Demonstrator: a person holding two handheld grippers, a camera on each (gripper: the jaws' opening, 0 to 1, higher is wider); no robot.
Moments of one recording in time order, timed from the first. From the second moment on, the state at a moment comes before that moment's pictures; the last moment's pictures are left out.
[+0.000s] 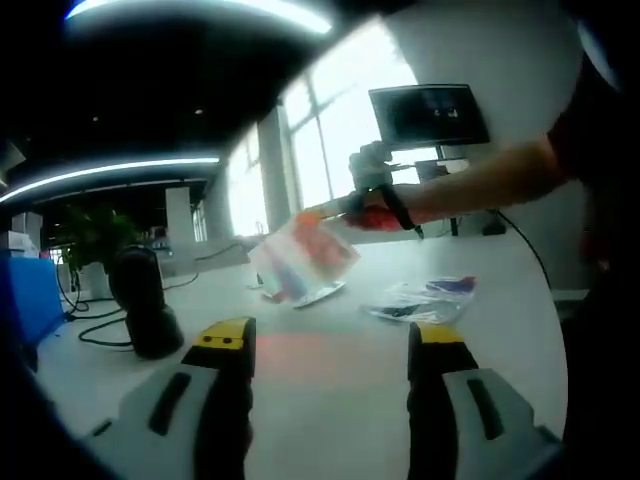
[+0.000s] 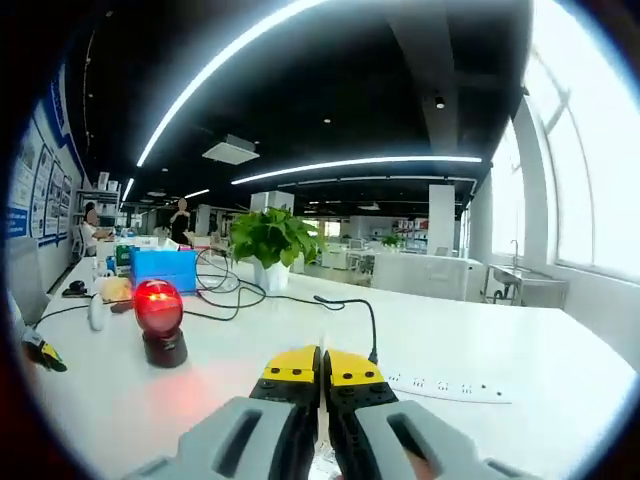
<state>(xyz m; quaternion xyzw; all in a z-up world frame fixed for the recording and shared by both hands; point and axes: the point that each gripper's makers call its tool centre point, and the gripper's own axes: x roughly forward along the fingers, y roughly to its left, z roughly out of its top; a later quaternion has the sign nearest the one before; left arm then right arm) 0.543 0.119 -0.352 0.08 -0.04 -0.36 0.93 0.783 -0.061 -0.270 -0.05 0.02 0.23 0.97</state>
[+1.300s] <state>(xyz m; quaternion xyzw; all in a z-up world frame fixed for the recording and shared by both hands) 0.543 0.119 -0.353 0.08 -0.04 -0.36 0.93 0.822 -0.048 -0.331 -0.23 0.09 0.28 0.93</state>
